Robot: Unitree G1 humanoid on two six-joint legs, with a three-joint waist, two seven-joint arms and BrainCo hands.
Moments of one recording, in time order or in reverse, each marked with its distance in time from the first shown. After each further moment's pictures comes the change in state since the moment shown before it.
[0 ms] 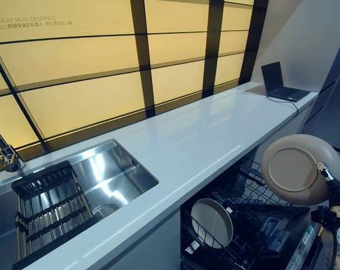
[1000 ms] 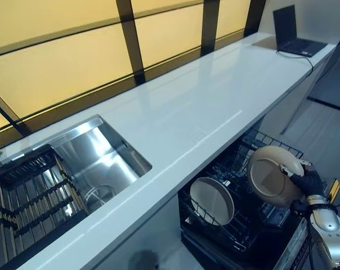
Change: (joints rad) left arm -0.089 0.005 -0.010 -0.090 0.001 -0.006 0.034; right arm -0.187 -0.068 0.185 0.136 -0.261 0.213 -0.077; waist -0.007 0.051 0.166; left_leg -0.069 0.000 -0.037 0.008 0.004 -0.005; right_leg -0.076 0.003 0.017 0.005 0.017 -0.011
